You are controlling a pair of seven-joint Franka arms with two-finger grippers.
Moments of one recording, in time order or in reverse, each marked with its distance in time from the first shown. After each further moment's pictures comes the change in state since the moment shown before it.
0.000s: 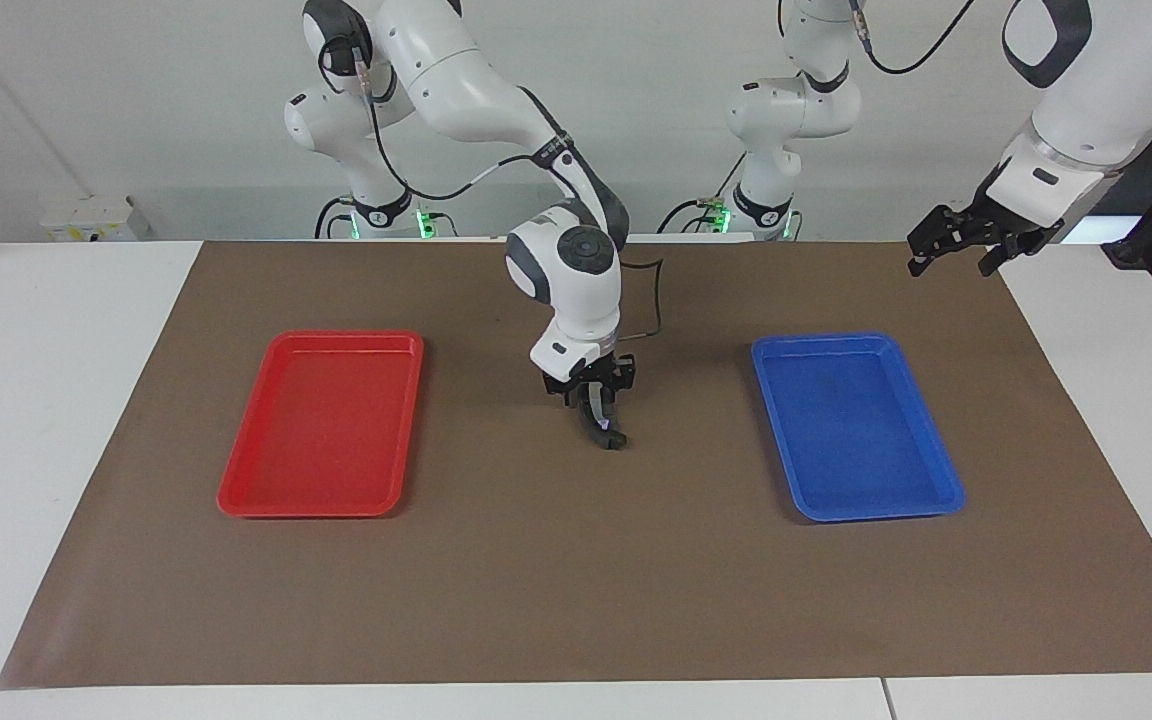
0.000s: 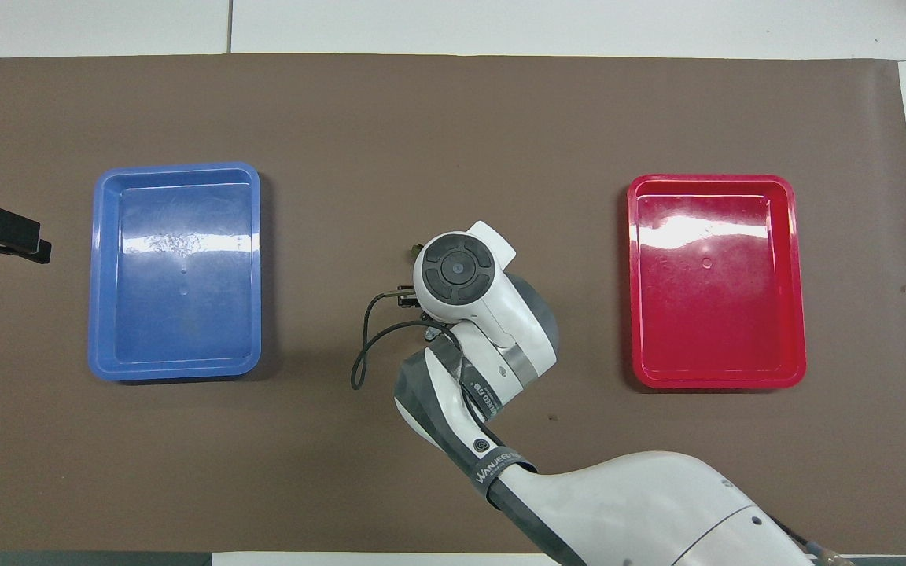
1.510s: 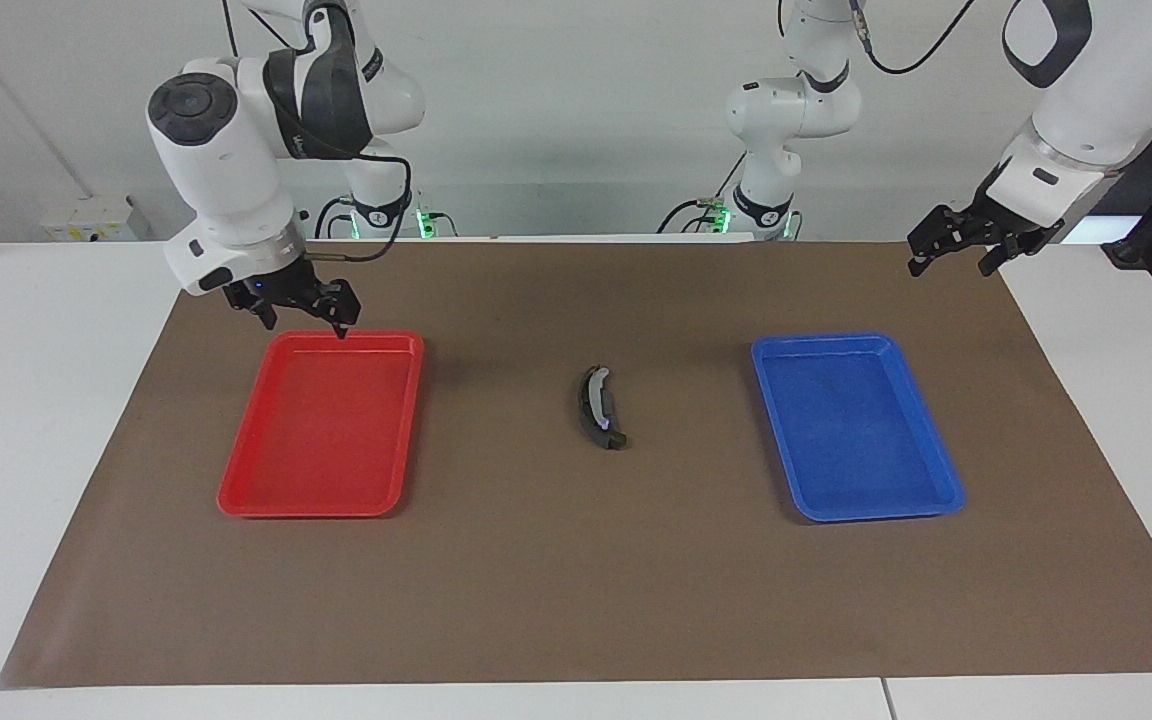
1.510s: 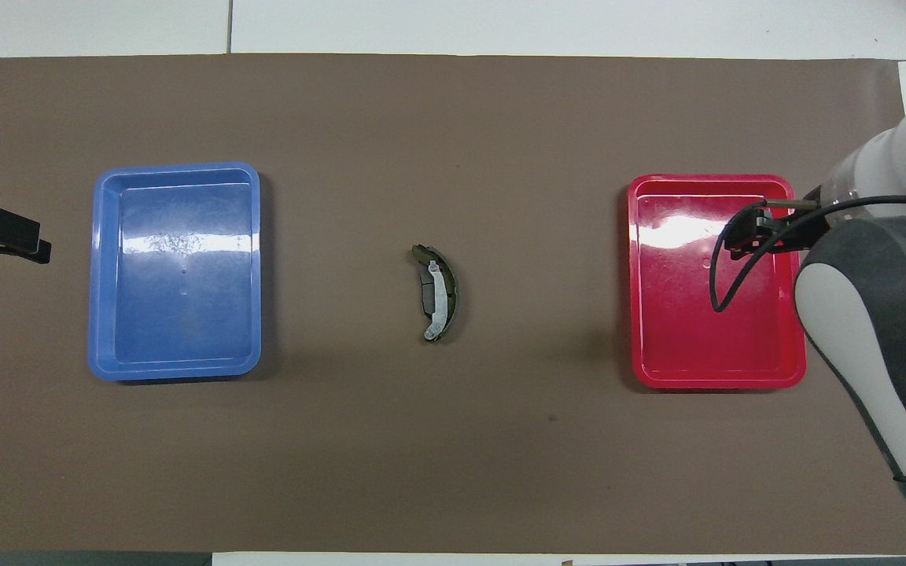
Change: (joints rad) left arm 0.000 0.000 0.000 0.000 0.000 0.000 0.000; right arm -0.562 -0.475 -0.031 -0.025 -0.103 -0.602 -0.395
